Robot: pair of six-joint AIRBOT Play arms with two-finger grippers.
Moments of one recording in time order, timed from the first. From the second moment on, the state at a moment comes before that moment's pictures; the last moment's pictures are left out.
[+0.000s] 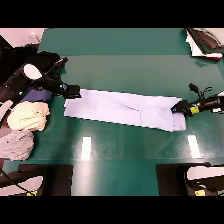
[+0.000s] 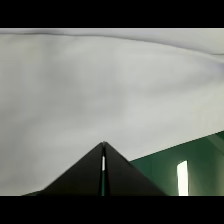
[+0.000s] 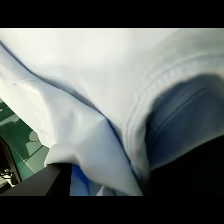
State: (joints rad) left arm -0.16 -1.34 1.18 1.04 -1.09 -1.42; right arm -0.48 -1.60 1.00 -0.84 1.46 0.96
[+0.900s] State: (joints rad) left arm -0.39 -1.52 1.26 0.96 -0.97 -1.44; right arm -0.32 -1.31 1.14 -0.73 1.51 1.11
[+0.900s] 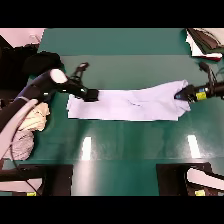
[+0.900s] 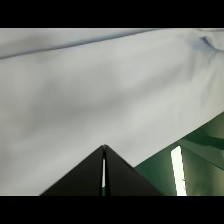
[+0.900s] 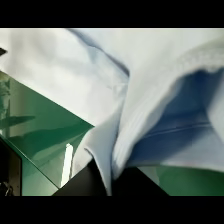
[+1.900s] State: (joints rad) left arm -0.51 -1.85 1.61 1.00 -1.02 -1.46; right arm 0.33 -1.65 1.99 -0.71 1.56 1.36
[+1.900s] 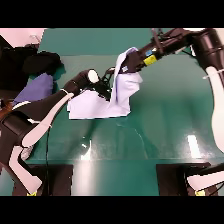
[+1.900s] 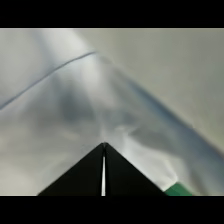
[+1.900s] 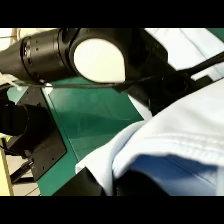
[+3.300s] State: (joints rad) left arm -0.07 -1.37 1.61 1.23 -1.34 -1.42; right arm 0.45 -1.71 1.66 -0.94 1.18 1.23
